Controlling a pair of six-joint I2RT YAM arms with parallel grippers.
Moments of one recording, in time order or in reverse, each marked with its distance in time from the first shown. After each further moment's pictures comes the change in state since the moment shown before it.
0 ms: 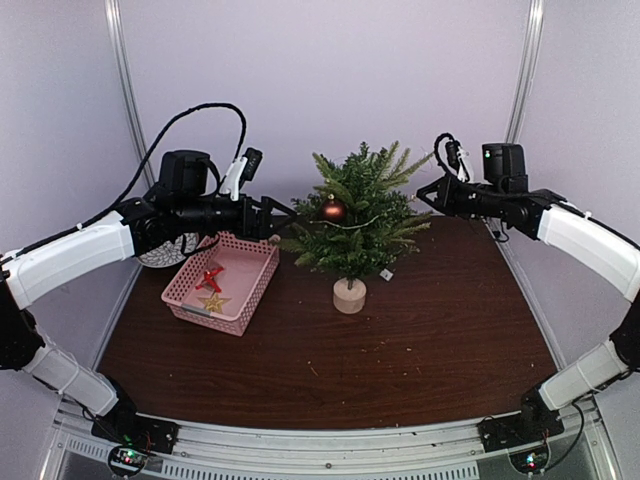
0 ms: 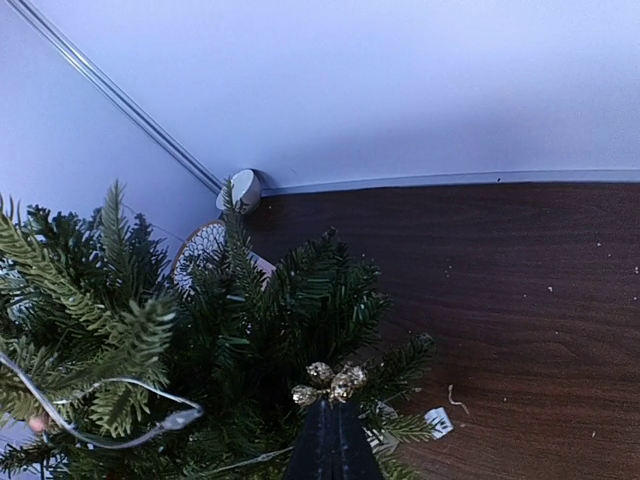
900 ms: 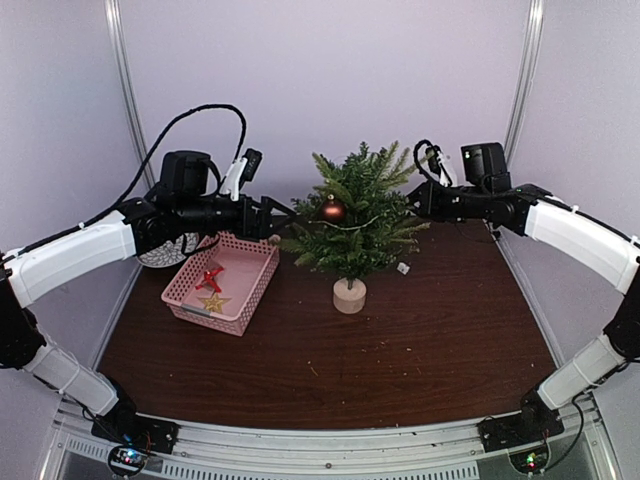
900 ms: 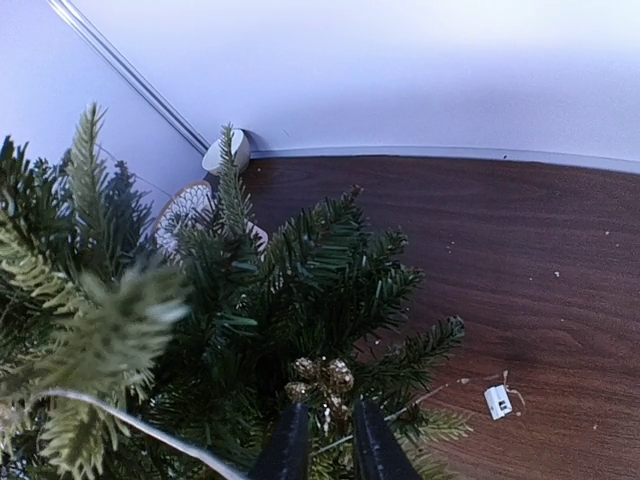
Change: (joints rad) left arm 0.009 0.010 0.000 0.002 0.004 -0.001; right arm 0.084 0.068 0.069 -0.089 0.061 -0.066
